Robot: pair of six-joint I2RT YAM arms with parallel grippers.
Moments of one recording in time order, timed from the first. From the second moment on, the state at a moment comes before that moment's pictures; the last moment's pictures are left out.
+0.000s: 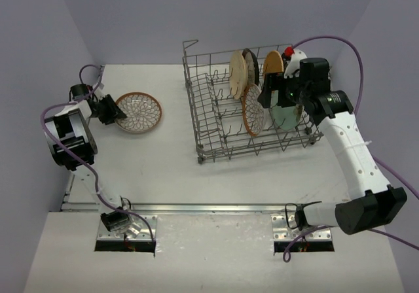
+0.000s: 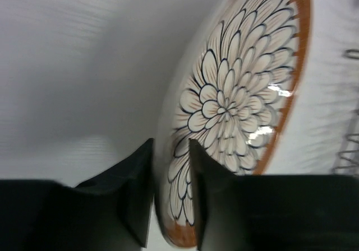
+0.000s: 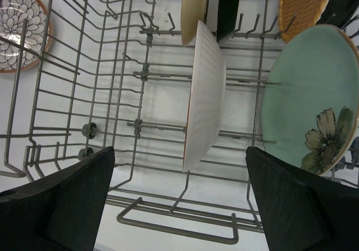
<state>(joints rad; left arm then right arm) 0.45 1.98 1.34 -0.40 0.55 -0.17 0.22 1.30 1.40 -0.68 -0.13 0.10</state>
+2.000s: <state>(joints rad) 0.26 1.13 1.17 -0.31 0.07 0.09 0.61 1.68 1.35 -0.39 0.79 -0.34</state>
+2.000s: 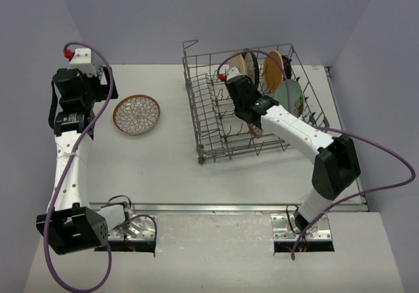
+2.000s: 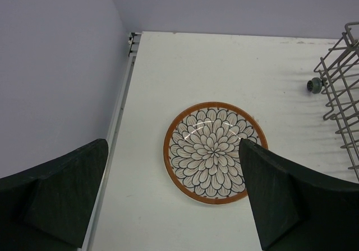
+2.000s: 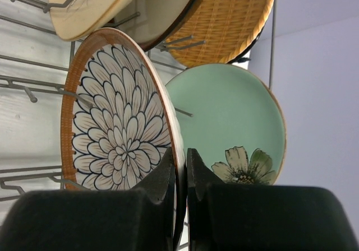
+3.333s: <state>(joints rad) 0.26 1.09 1.18 -0.32 0.49 0.02 0.72 1.47 1.46 -0.01 0.88 -0.89</state>
